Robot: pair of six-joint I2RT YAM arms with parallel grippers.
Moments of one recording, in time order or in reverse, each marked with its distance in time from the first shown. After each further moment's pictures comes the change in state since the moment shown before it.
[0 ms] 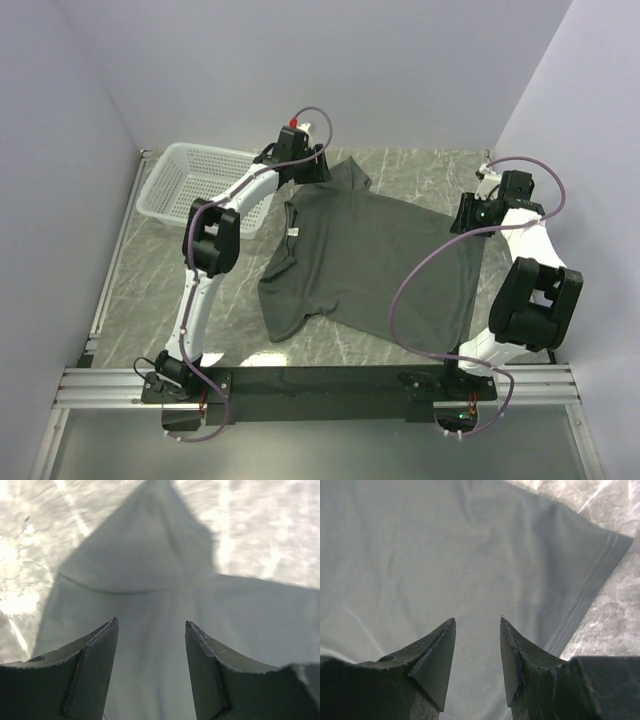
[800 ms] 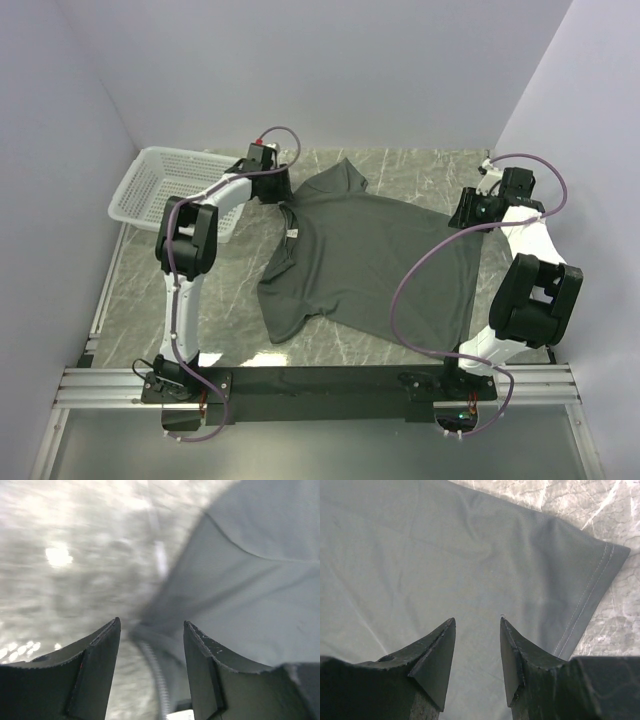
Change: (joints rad) left arm 0.121 -0.131 -0.365 0.019 -0.086 0.043; right arm -0.003 0.037 0.030 0.039 -0.029 0.066
